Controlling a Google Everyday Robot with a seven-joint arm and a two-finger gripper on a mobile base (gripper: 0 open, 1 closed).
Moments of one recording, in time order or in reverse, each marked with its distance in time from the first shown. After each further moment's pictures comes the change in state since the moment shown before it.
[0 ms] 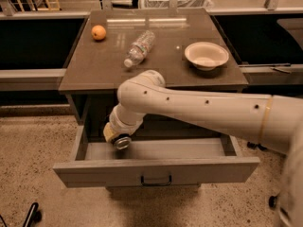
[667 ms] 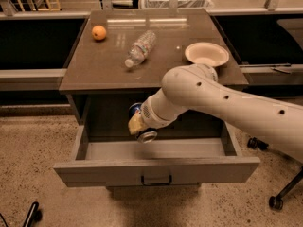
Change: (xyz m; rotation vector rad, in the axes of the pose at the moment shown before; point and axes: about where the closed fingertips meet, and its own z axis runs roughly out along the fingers) arm -0.034 0.042 -0.103 0.035 0.120 0.076
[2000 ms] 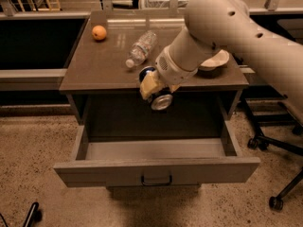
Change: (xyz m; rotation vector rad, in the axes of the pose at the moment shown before) arm 0.058 0.003 -0.116 0.007 -0.037 -0.037
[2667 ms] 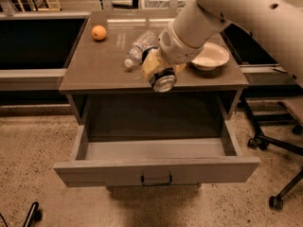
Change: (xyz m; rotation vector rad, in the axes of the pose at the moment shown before) arm 0.029 -0.007 -0.050 -0.035 0.047 0.014
